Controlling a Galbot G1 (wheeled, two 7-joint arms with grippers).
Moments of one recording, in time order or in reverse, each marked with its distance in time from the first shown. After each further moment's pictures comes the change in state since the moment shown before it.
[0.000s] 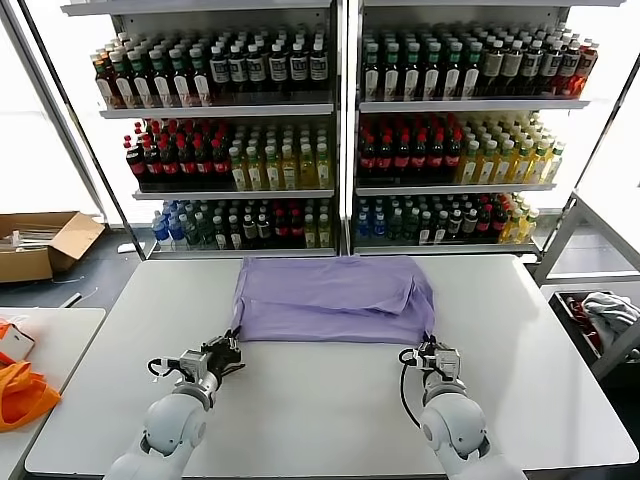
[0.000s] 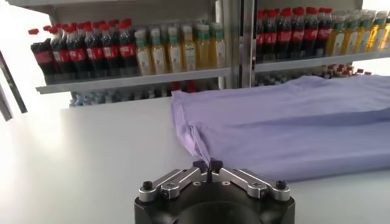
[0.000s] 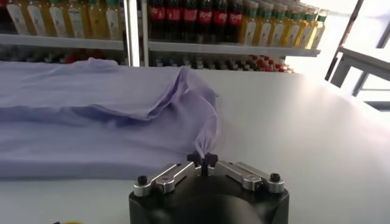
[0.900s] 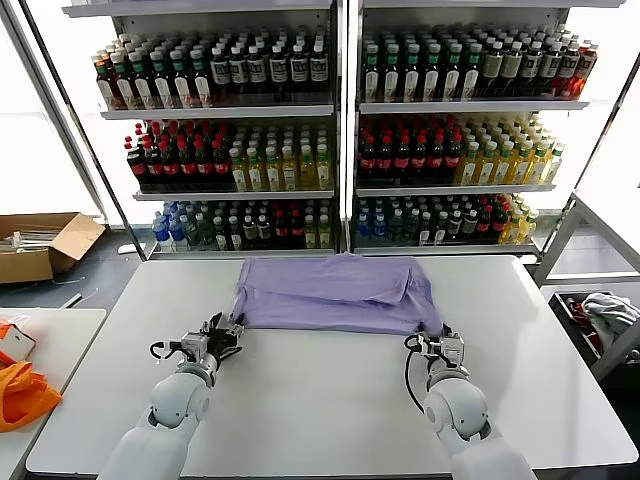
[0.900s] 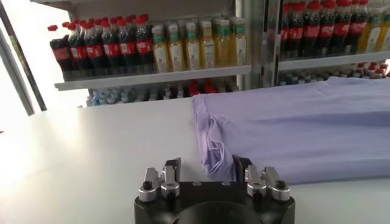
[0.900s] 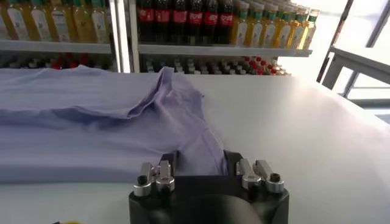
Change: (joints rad) left arm -0.153 -0.023 0.048 0.209 -0.012 0.035 -0.021; right arm 0.112 0.006 -0.010 -0.188 0.029 0.002 -0.021
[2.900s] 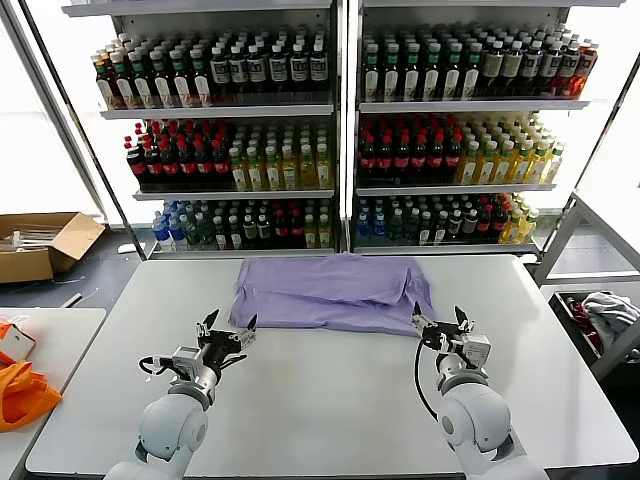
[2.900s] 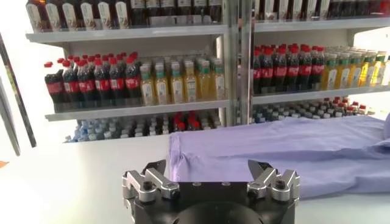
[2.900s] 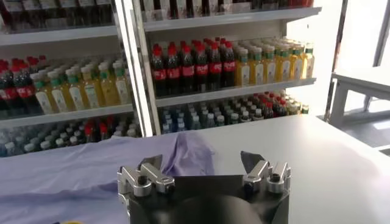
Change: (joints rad) left arm 0.187 -0.035 -0.090 -0.298 0.043 -0.021 0.010; right arm -0.119 -0.005 0.103 0.290 0.061 0.046 0.010
